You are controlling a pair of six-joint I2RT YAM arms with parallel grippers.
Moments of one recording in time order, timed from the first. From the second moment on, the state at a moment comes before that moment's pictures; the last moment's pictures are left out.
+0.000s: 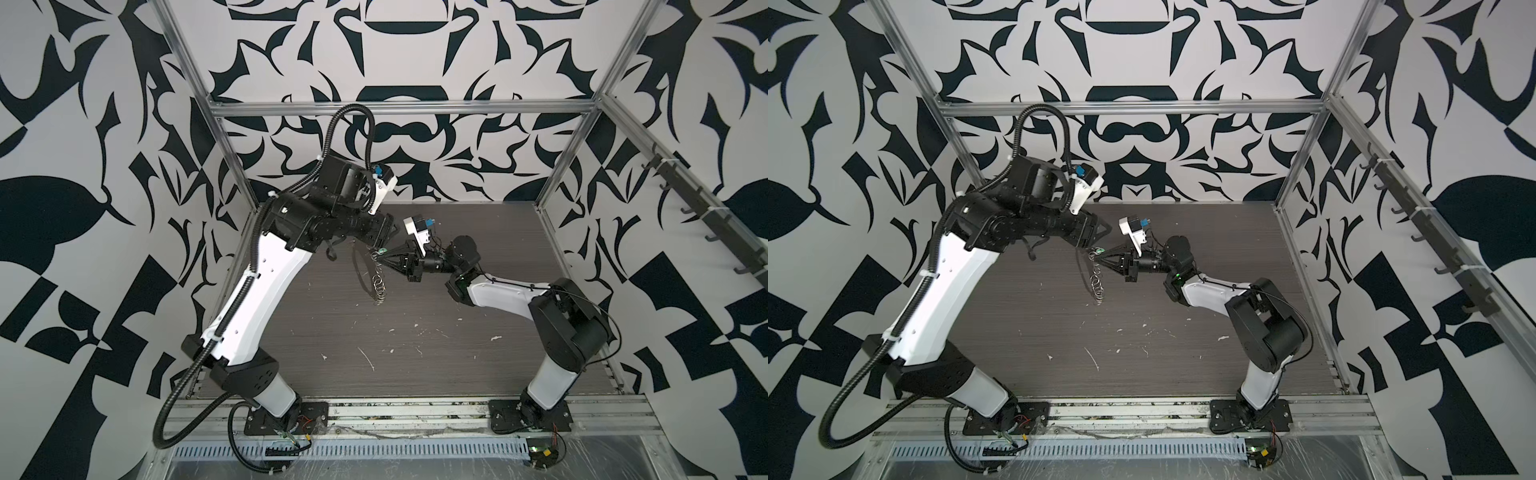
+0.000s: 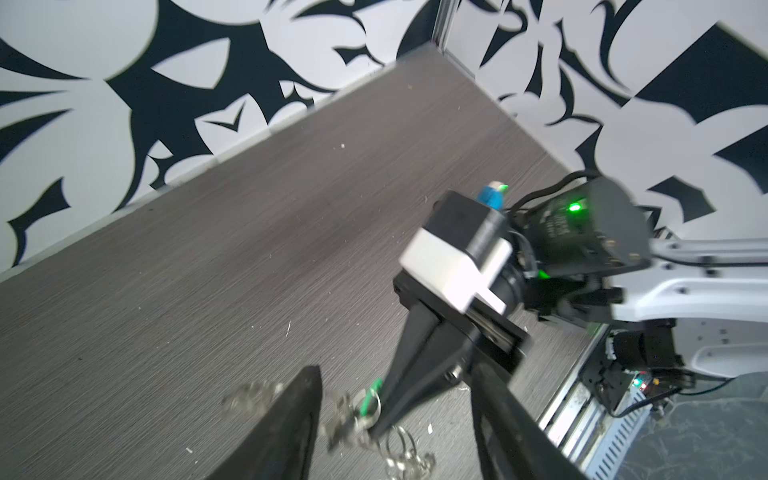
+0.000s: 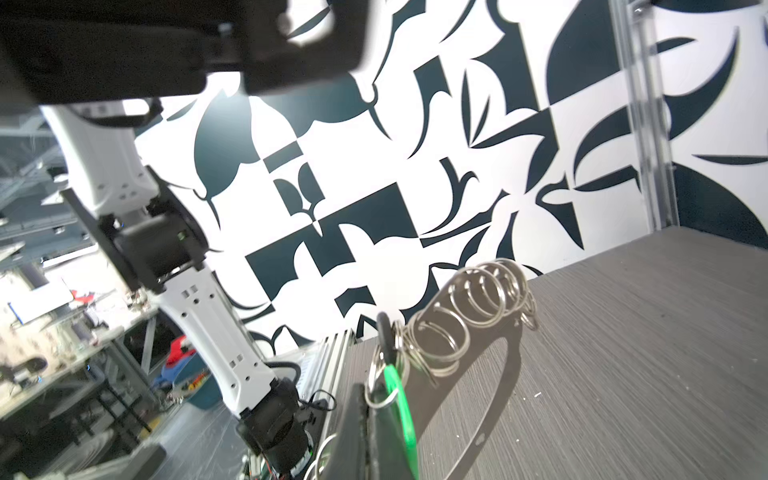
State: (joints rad) left arm -0.64 1.55 2.12 -1.22 0.18 -0.03; right arm 0.60 1.75 0.96 1.13 -0.99 0.72
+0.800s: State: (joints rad) left arm -0.52 1.35 1.62 -1.03 0.13 -0.27; right arm 0.60 1.73 0.95 1.23 -0.88 0.76
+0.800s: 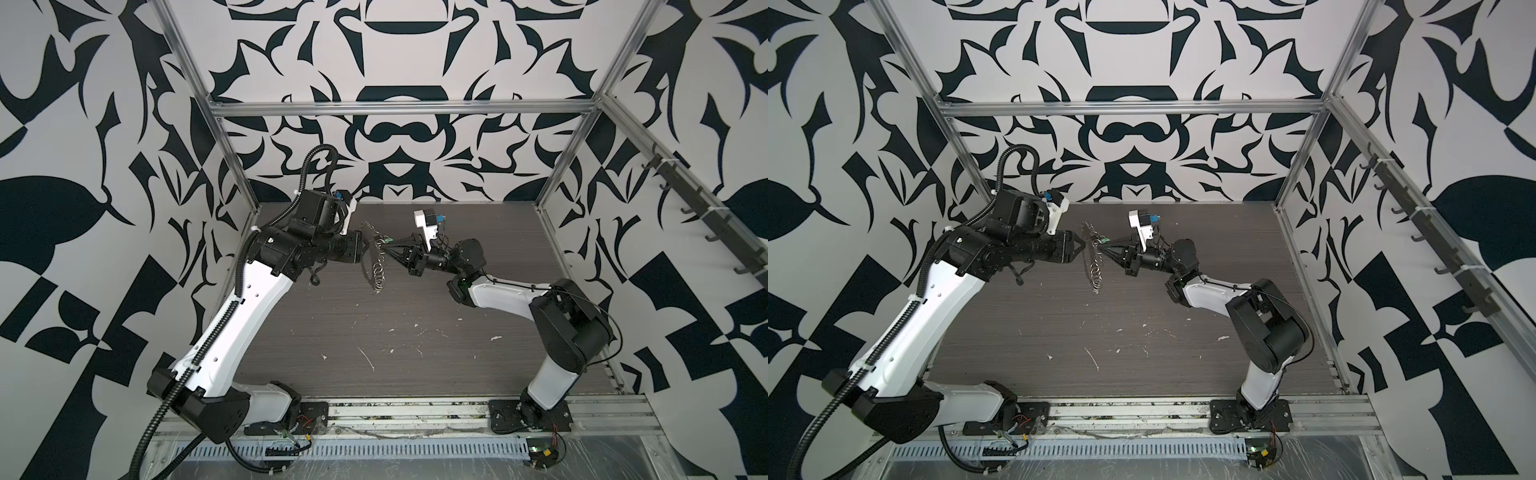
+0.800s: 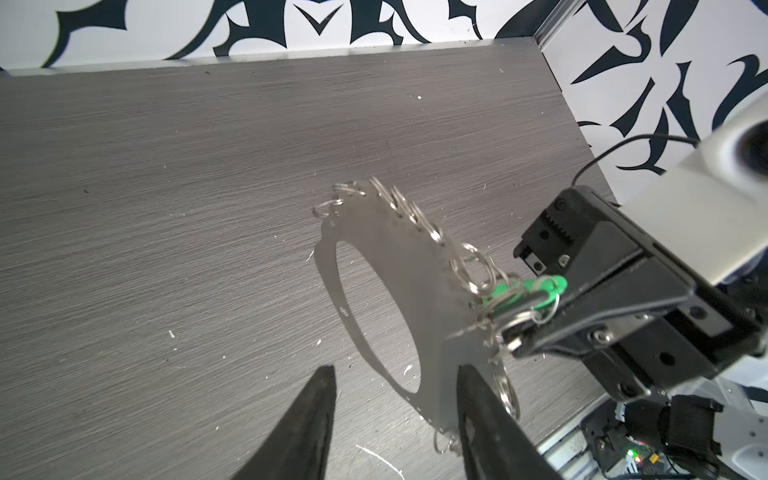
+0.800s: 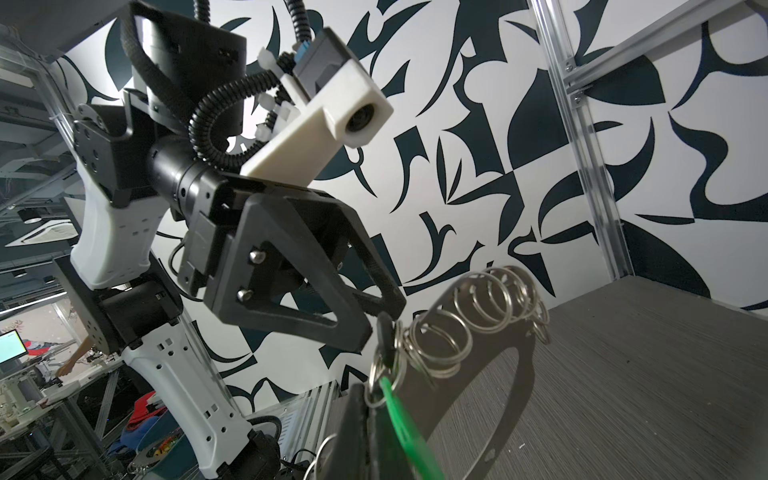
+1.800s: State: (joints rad) left arm -0.52 1.50 1.81 -0.94 0.21 -0.34; right arm 0.60 1.72 0.97 1.20 -0.90 0.78
